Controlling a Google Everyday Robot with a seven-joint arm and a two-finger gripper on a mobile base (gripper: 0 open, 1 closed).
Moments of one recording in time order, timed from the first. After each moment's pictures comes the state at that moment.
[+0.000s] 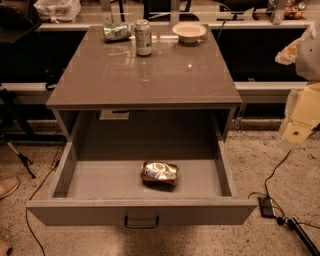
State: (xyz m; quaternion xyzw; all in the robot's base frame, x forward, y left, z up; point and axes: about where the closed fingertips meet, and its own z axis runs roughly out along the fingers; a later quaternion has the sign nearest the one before) arm 0.438 -0.216 0.977 -0.60 0.78 -0.04 0.16
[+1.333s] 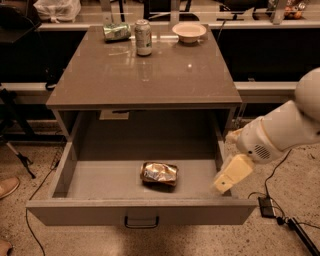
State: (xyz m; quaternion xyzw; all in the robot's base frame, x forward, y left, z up) arm 0.444 -0.153 0.782 -0.49 0.82 0.21 0.20
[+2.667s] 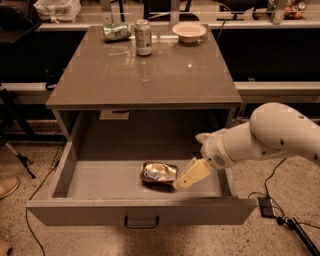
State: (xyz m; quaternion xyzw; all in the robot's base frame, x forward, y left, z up) arm 0.494 -0.079 0.723 -0.48 0.79 0.23 0.30
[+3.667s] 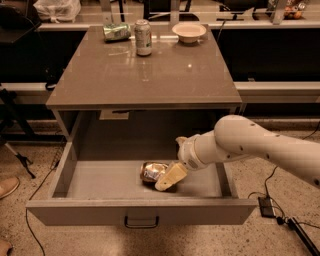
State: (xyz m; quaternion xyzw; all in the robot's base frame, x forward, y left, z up) arm 0.531 -0.028 0.663 -0.52 0.77 0.21 0.31
